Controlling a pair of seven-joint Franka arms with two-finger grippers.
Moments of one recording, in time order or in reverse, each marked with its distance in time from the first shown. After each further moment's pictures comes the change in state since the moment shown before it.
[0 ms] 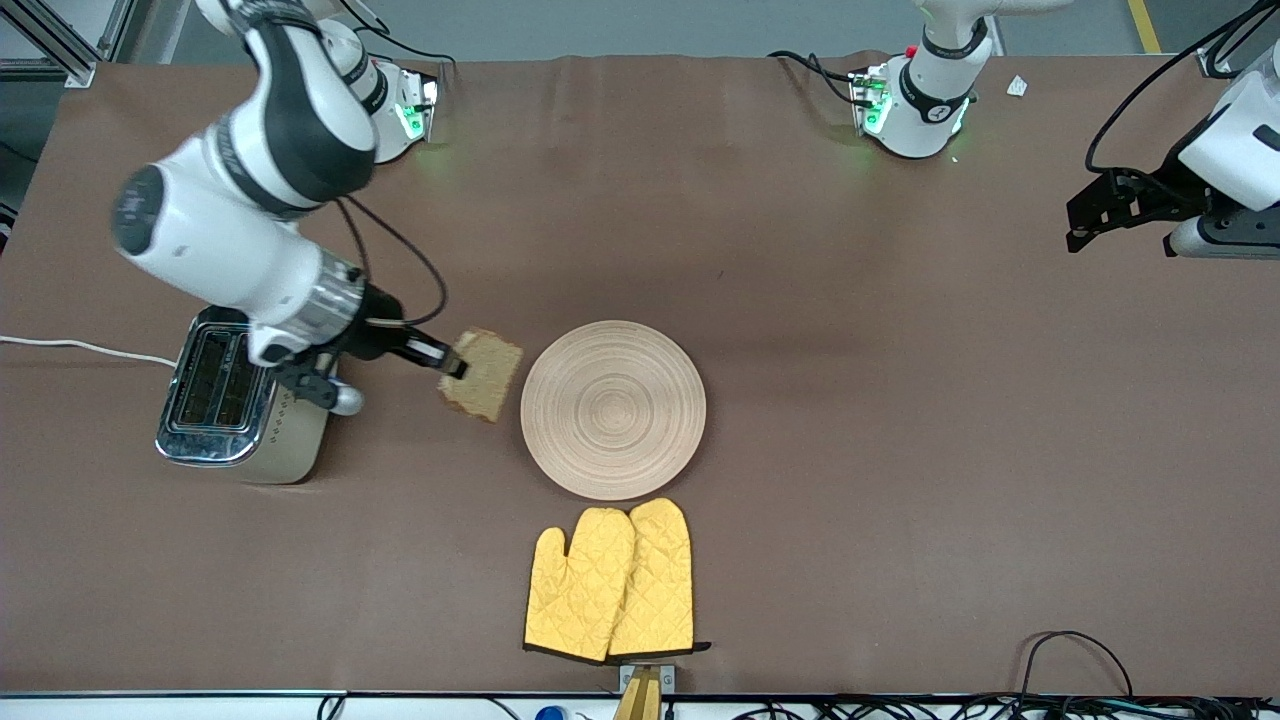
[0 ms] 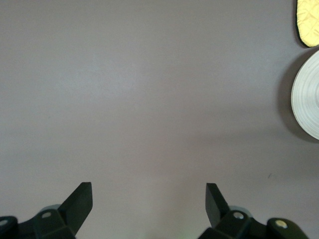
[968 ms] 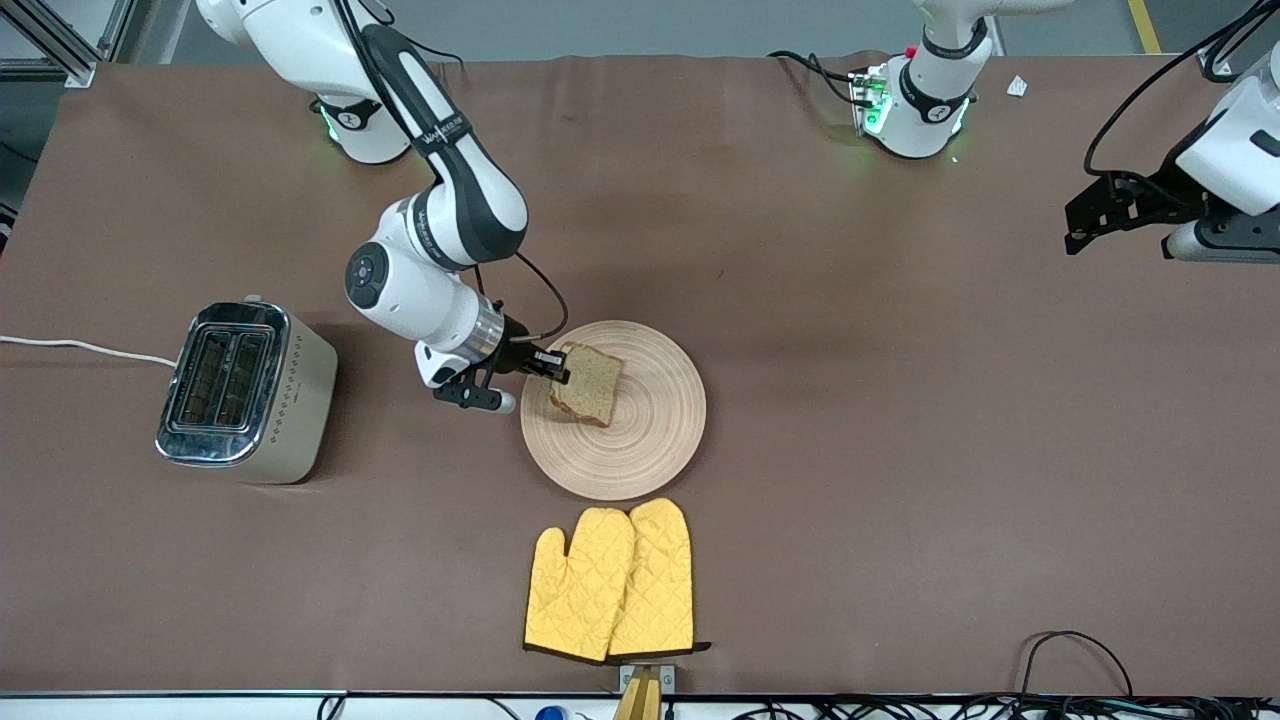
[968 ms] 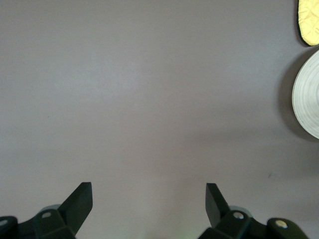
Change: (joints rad) left arm 0.000 0.010 0.000 0.000 0.000 0.000 0.000; right arm 0.159 0.201 -0.020 -0.122 0.147 0.271 -0.376
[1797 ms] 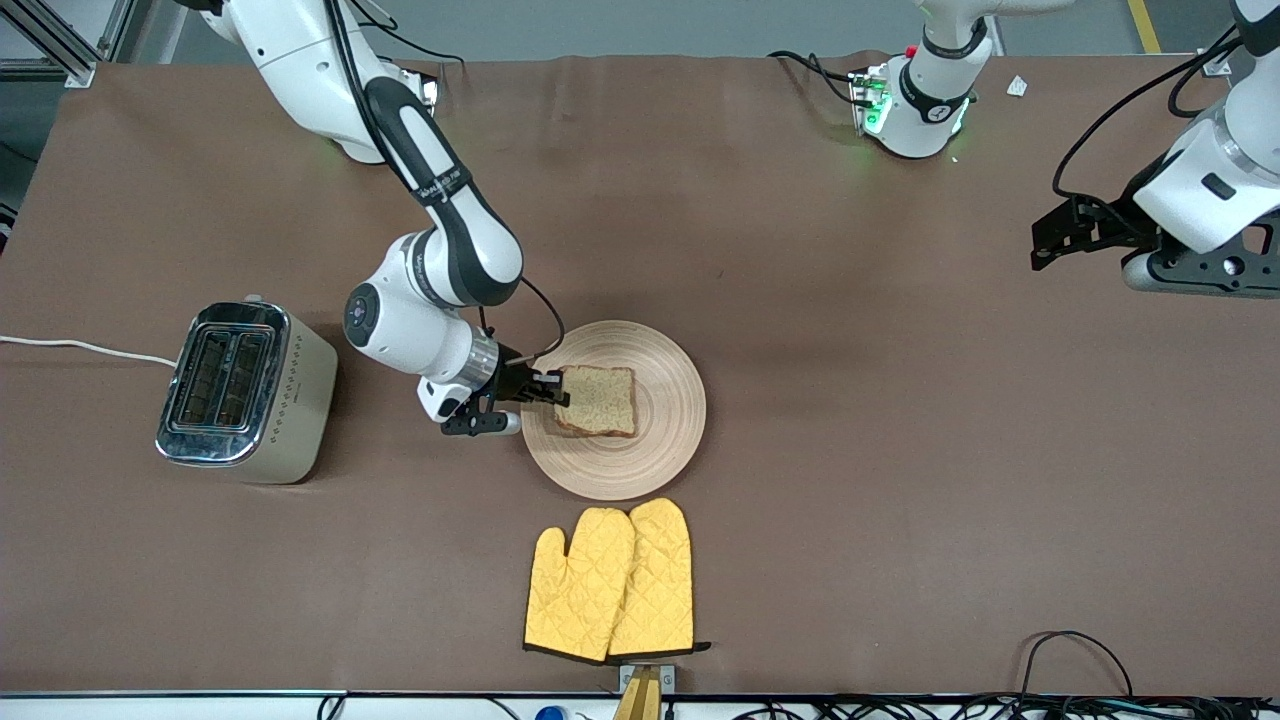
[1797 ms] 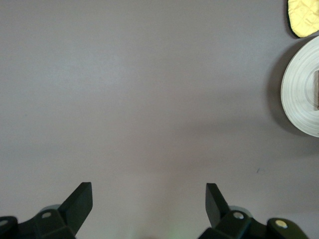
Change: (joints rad) left arm -0.014 0.051 -0.005 0.000 -0.045 0.008 -0.010; right arm -0.039 0.112 0.000 0.076 0.156 -0.009 -0.322
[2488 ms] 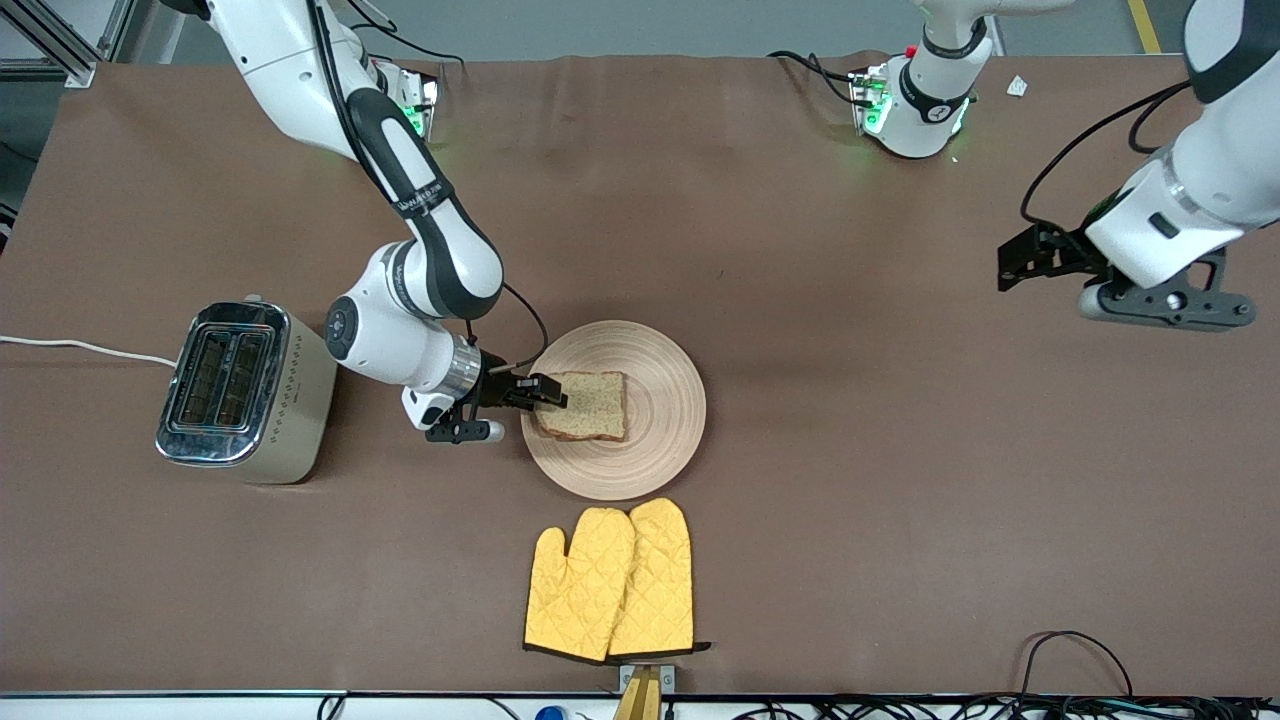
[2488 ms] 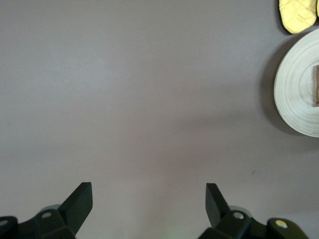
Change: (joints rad) left arm -0.003 0.064 -0.039 0.000 -0.019 0.038 -0.001; right arm -0.030 0.002 -0.001 0.001 0.000 -0.034 -0.008
